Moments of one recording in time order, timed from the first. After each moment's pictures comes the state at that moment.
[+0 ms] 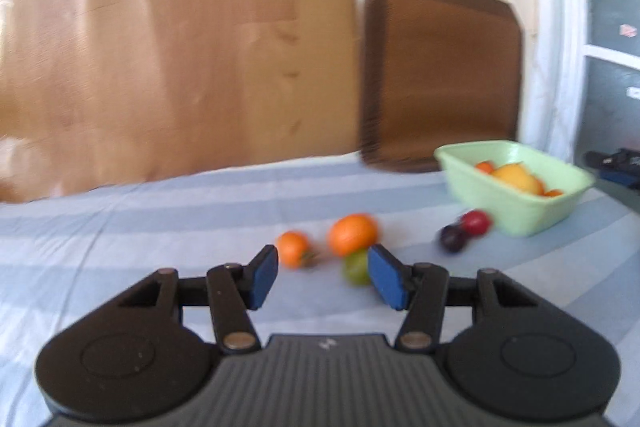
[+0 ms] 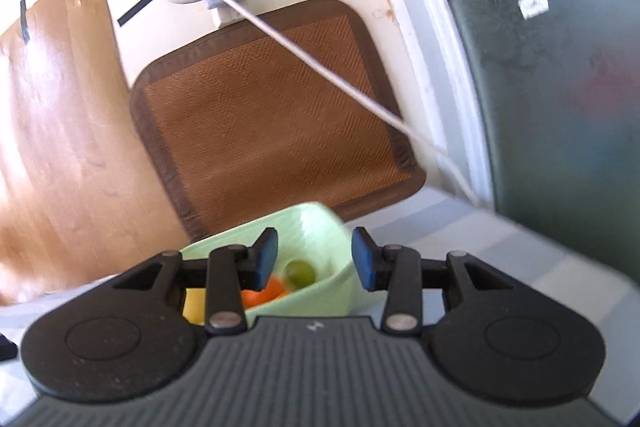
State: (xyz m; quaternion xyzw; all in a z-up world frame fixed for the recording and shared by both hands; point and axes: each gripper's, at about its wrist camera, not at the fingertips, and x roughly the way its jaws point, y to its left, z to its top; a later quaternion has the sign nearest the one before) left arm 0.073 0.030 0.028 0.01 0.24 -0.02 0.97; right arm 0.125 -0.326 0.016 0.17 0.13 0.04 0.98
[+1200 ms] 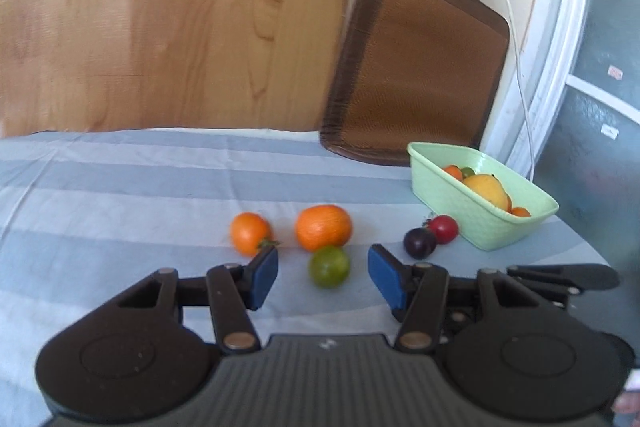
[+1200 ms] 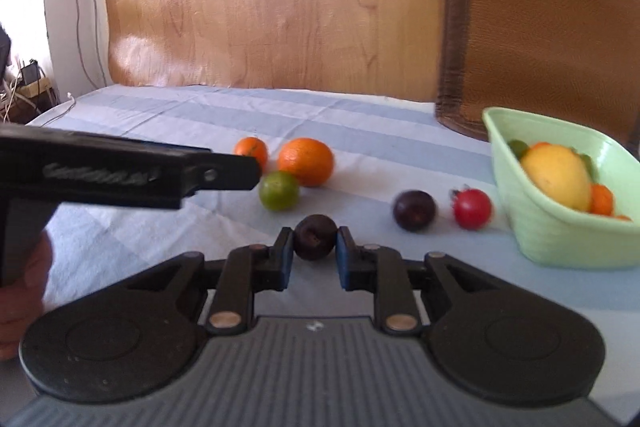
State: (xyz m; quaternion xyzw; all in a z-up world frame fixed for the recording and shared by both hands) left arm 0.110 0.042 0.020 -0.08 0.28 -0.12 0.95; right arm 0.108 -0.141 -0.003 -0.06 0.27 0.27 0.92
